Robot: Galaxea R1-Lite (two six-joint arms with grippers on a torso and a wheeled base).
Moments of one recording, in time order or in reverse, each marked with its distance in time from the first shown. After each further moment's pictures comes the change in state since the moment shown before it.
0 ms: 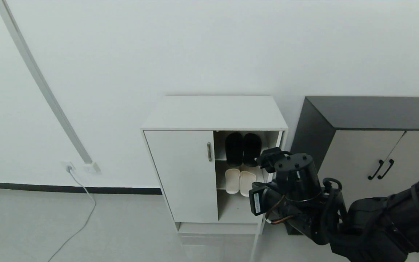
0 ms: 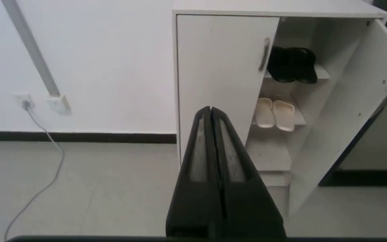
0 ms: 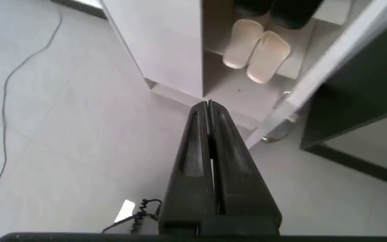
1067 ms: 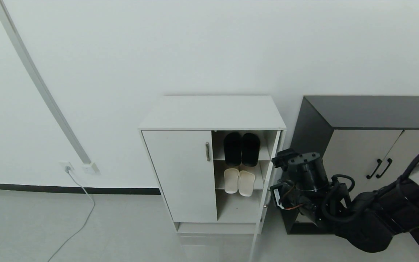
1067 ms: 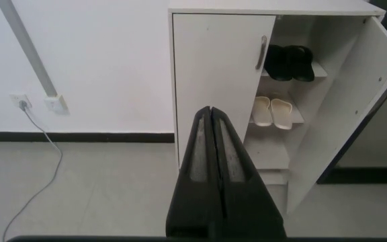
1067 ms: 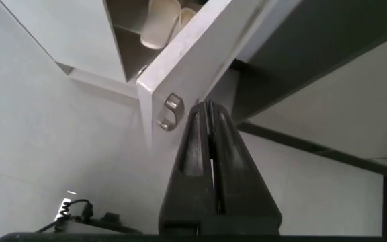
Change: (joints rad) left arm 0.000 0.000 0.000 0.000 0.000 0.000; right arm -0.141 0.064 0.023 -0.004 -0.092 -0.154
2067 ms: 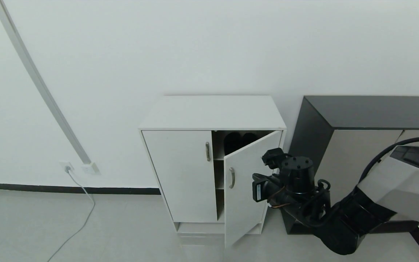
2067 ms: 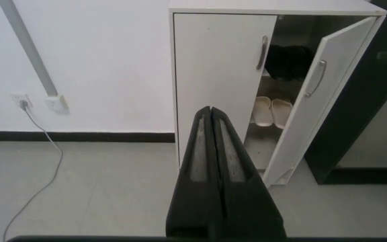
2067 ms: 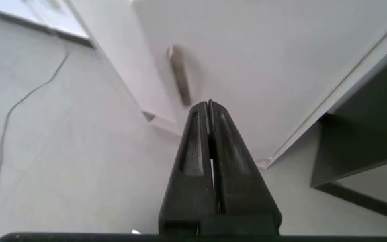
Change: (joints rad) left arm 0.000 0.000 0.000 0.000 0.001 0.000; right arm -0.013 0.165 -0.013 -0.388 0.269 0.082
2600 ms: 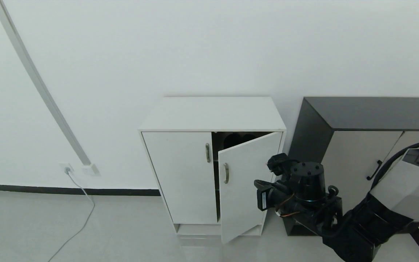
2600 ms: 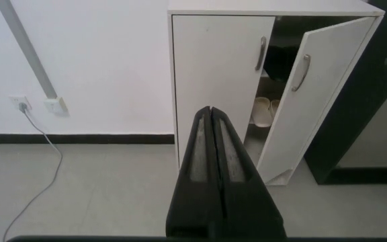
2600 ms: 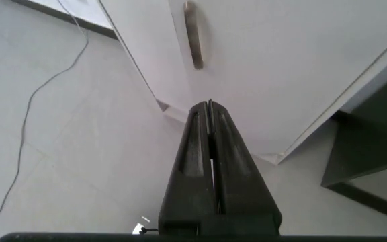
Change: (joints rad) left arm 0.000 0.000 0.000 0.000 -0.003 0.004; right arm 0.000 -0.040 0.101 -0.051 0.076 -0.002
